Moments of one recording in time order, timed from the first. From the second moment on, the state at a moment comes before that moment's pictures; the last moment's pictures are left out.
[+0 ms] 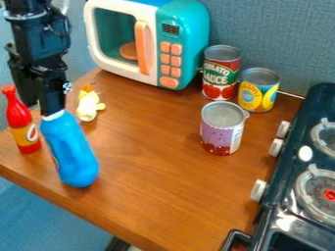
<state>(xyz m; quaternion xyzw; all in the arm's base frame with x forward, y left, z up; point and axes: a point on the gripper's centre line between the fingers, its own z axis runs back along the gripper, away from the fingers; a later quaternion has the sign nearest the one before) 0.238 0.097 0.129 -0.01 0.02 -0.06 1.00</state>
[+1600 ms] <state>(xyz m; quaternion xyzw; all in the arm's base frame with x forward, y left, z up) 0.383 -0.025 0.157 0.02 -0.13 -0.16 0.98</state>
